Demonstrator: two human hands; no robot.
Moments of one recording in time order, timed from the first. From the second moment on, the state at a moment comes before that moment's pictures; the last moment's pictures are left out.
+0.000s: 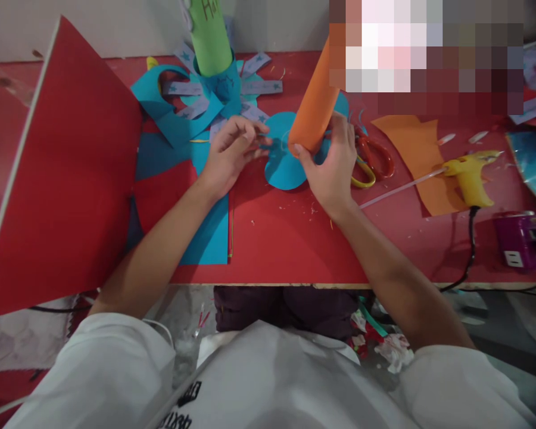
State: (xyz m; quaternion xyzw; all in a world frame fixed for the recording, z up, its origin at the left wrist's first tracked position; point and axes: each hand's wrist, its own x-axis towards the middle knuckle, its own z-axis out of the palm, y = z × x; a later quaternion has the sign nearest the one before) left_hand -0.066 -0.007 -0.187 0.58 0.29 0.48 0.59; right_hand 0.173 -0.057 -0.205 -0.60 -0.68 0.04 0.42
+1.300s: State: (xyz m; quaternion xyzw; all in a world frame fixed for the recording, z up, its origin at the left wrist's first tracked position) left_hand -0.068 -0.022 -0.197 0.87 0.42 0.23 0.09; right_hand 0.177 -0.055 -0.210 -0.59 -0.68 0.02 0.44
